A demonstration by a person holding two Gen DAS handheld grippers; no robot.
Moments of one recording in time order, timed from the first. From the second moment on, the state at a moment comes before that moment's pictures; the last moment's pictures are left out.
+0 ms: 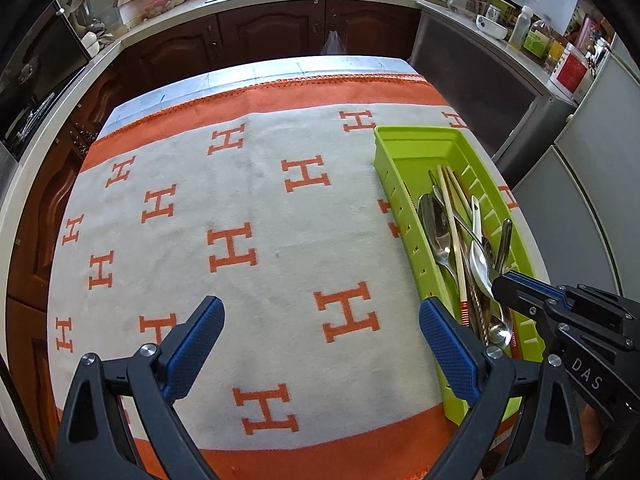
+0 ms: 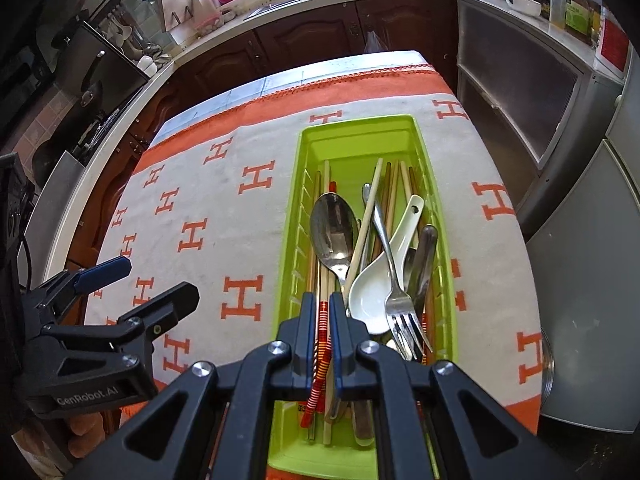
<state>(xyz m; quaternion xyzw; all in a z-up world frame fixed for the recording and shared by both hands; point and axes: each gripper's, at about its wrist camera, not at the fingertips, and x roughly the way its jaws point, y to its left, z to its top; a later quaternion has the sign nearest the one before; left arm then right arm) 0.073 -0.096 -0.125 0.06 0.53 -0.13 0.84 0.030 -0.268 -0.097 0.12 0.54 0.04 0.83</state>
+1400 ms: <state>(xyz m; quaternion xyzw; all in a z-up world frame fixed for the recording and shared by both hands) 0.025 -0.029 -0.039 0.02 0.44 -0.07 0.89 -0.002 -0.225 -0.029 0.13 0.48 0.08 0.87</state>
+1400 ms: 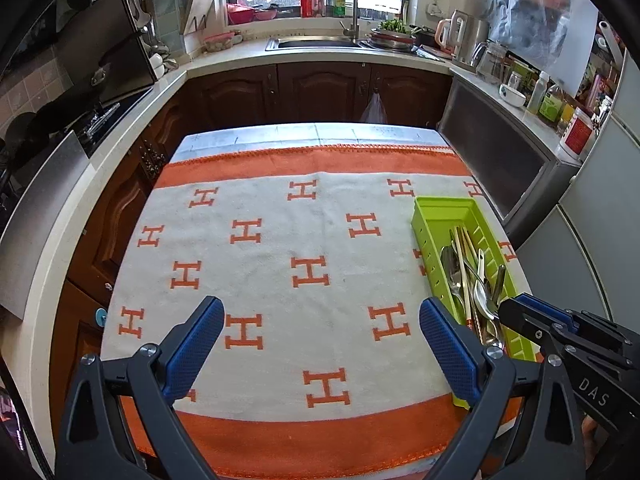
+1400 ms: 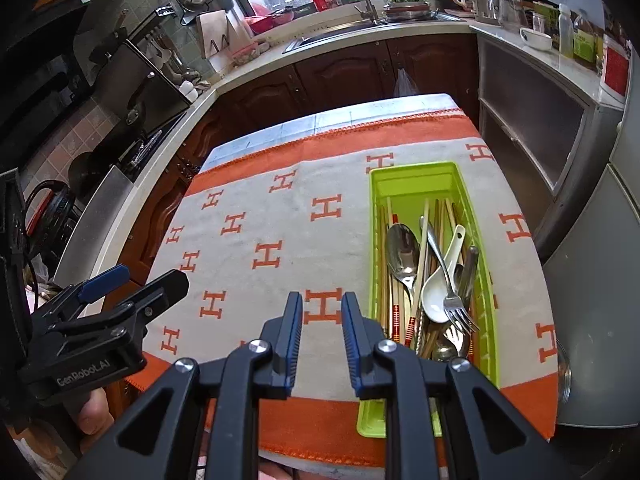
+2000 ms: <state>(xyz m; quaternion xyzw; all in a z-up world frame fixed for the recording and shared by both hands) -0.008 0.000 -0.005 0.01 0.39 -0.03 0.92 -0.023 -0.176 0.018 0.09 0.42 0.09 0.90</state>
